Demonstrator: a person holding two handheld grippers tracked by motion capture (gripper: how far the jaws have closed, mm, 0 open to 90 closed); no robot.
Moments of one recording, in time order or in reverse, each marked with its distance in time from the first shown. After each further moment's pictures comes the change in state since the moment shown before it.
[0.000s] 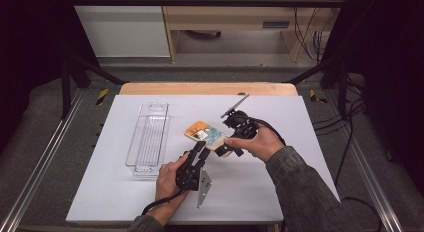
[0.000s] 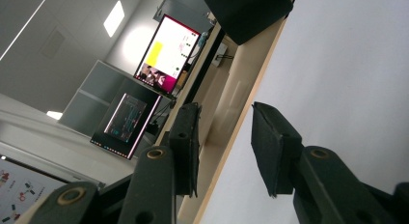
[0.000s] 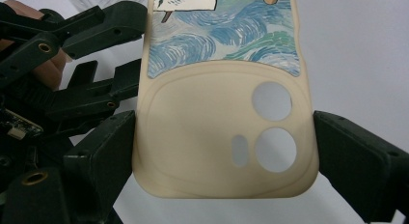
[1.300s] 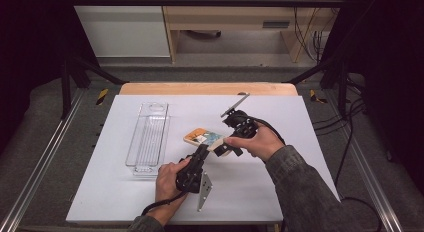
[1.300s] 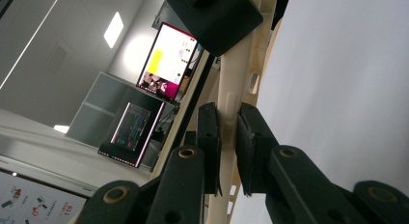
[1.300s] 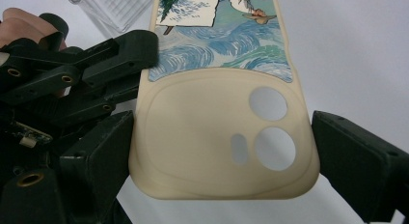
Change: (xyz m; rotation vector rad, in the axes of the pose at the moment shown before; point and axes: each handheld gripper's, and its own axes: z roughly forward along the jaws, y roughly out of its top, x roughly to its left) left arm -0.001 0.003 -0.004 -0.015 -0.001 0.072; right arm 0.000 0.001 -0.001 -0.004 0.028 0.017
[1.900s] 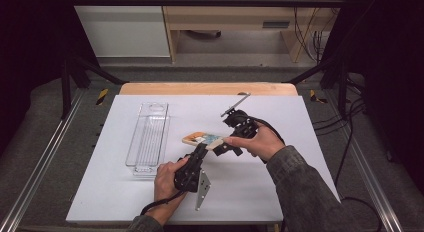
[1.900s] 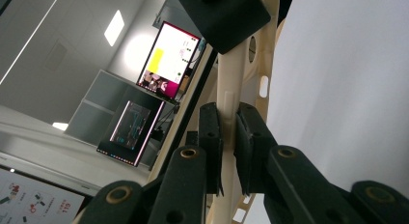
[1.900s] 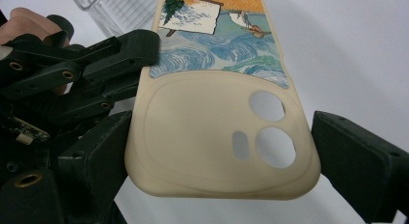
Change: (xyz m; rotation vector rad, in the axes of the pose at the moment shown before) left arm 0.005 -0.002 -0.001 0.002 0.001 -0.020; right arm 0.001 0.000 -0.001 -0.032 0.016 -0.015
